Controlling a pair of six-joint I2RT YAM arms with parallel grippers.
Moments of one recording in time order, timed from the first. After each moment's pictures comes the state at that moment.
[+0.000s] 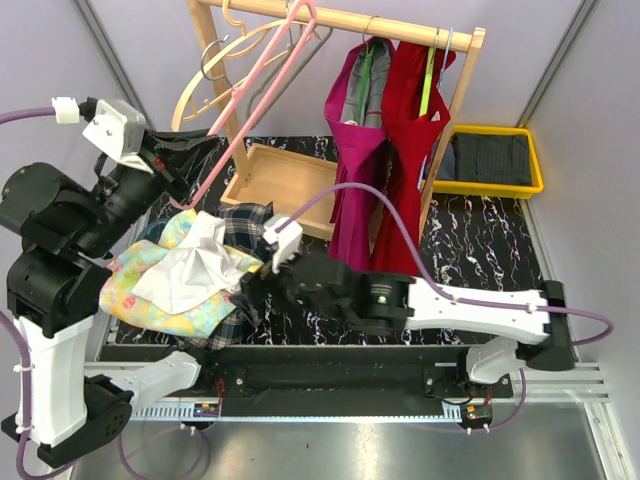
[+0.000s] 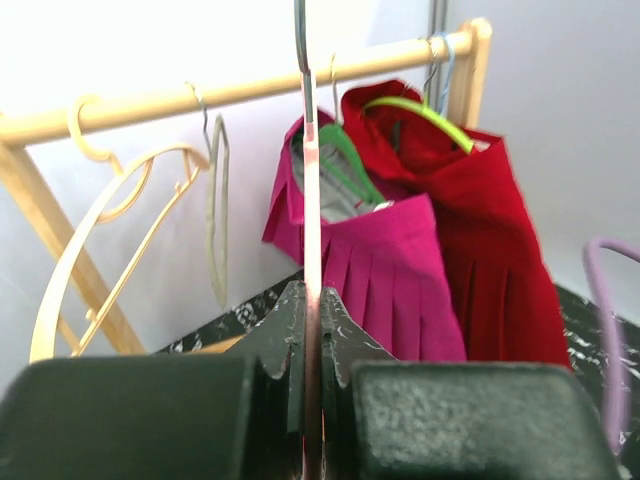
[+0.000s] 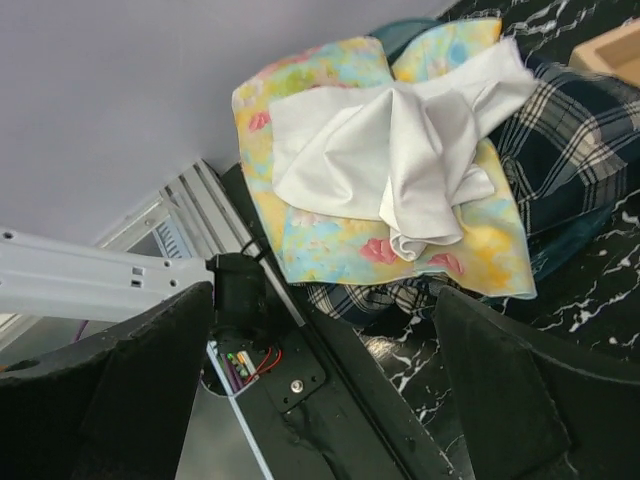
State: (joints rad) left arm -0.48 1.03 1.90 -0.68 0.20 0.04; right arm 1.41 1.49 1.45 -0.20 0.32 0.42
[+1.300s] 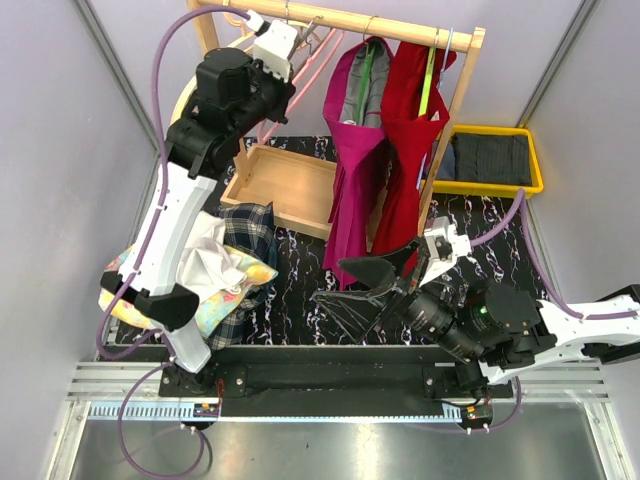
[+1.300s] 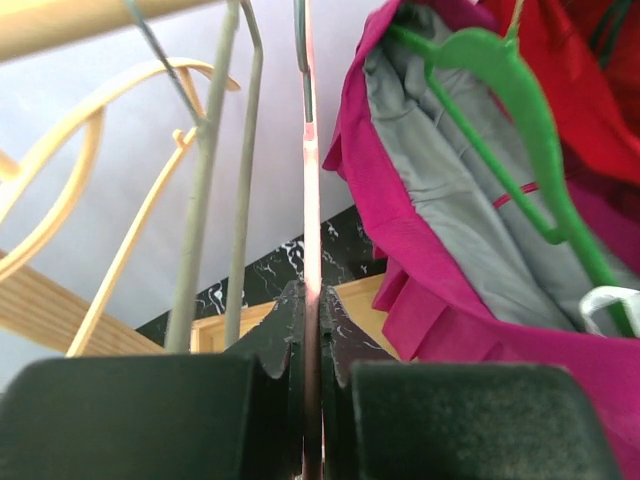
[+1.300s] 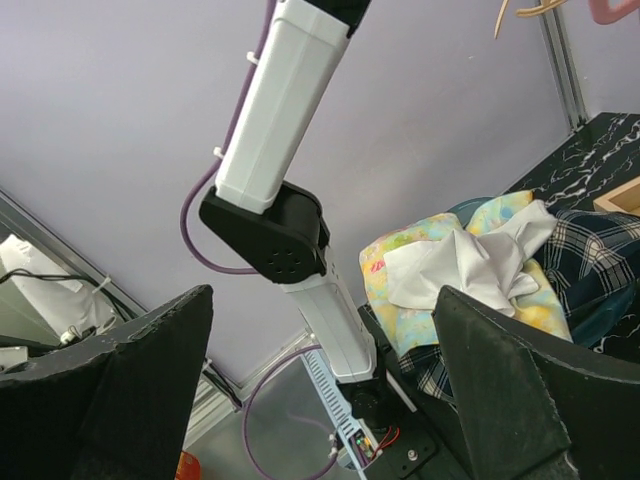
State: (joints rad) left arm -0.52 1.73 2.34 -0.73 -0.02 0.15; right arm 1.72 0.90 1.17 0.04 0.69 0.38
